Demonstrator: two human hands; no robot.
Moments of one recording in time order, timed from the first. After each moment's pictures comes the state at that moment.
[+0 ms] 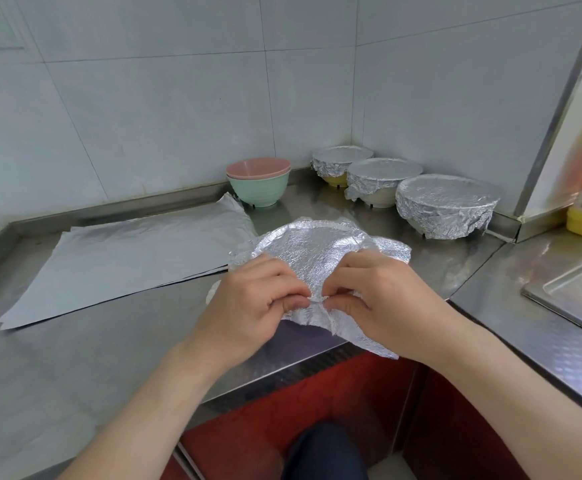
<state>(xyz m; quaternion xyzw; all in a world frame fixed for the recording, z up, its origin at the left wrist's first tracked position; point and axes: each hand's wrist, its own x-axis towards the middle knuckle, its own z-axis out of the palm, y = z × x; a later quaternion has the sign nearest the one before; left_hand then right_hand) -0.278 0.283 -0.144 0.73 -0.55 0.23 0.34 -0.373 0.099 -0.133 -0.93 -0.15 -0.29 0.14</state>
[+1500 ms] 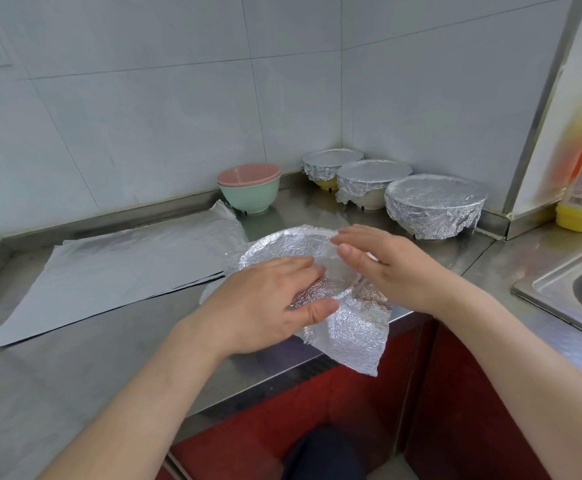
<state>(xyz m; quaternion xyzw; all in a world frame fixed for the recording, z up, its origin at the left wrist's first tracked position) -0.280 0.255 -0.115 0.84 -0.53 0.06 0.08 -0.358 0.050 -0.118 -0.95 -0.03 -0.18 0.27</state>
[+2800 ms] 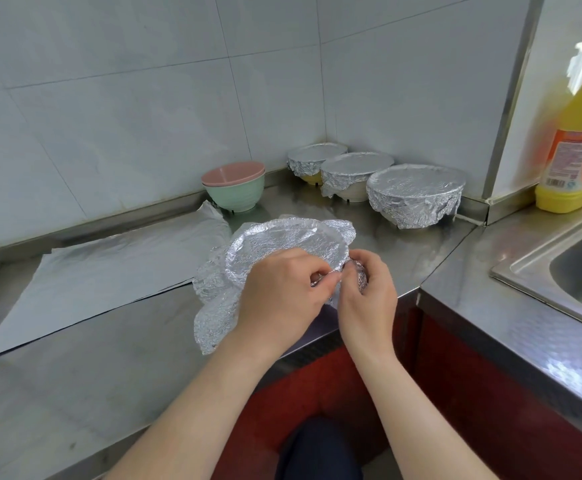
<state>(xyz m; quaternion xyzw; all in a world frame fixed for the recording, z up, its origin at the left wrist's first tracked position) -0.313 0.201 -0.138 0.81 -0.42 0.24 0.32 -0.352 0.105 -0.193 -0.66 0.24 -0.46 0.54</state>
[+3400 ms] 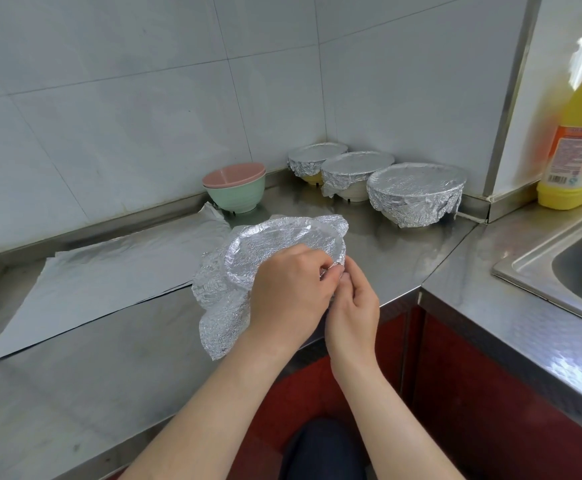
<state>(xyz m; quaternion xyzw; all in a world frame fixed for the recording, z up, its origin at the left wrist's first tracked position) -0.316 0.190 -0.137 0.84 -0.39 0.24 0.30 -0.343 0.129 -0.203 -0.56 0.22 -0.40 0.69</state>
